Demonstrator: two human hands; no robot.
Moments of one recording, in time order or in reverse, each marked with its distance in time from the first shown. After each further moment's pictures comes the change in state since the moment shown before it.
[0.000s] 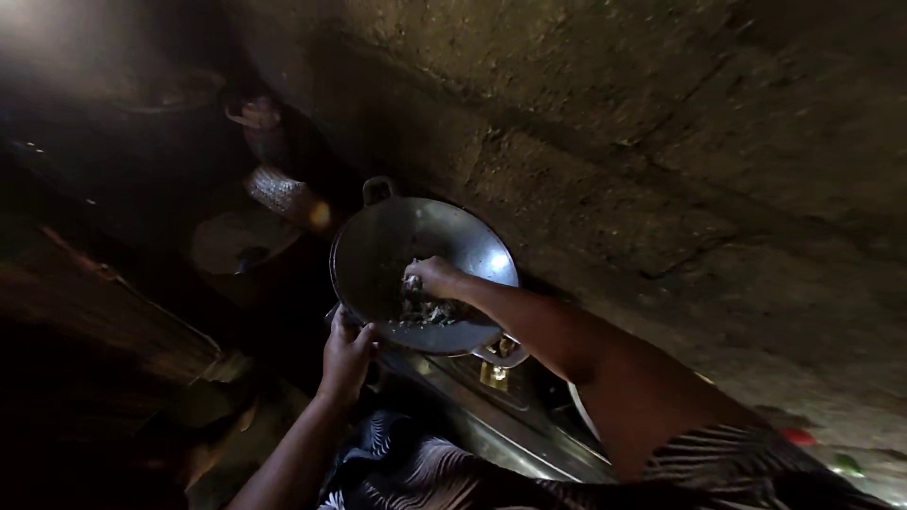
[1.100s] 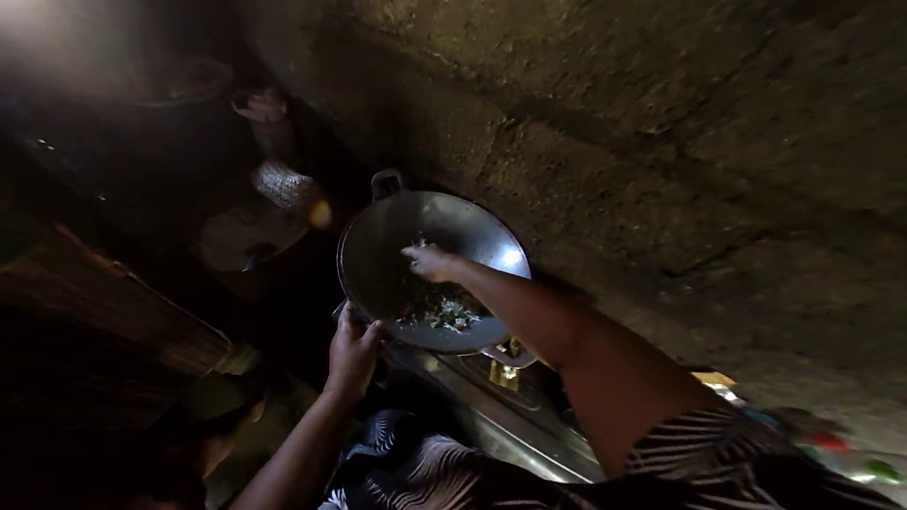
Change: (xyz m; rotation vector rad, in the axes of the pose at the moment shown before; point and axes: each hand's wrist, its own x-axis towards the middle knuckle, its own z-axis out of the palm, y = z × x) left_hand 0.003 0.000 -0.002 -0.006 -0.003 0.022; right_hand 0.037 0.000 -0.003 0.198 -0.032 0.170
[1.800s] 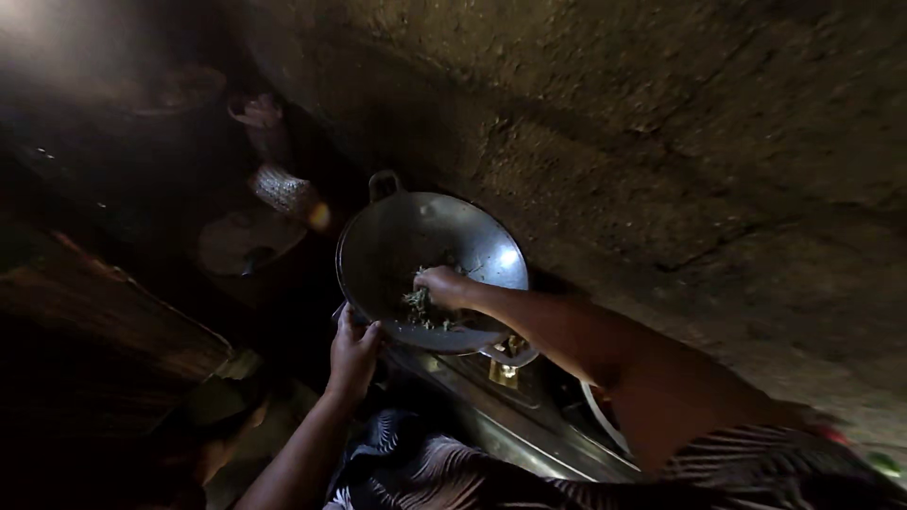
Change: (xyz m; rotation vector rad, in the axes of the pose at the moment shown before) left_hand 0.001 -0.003 0.001 0.010 -0.005 0.022; right_hand -0.050 0.002 0.017 -0.129 -0.023 -0.072
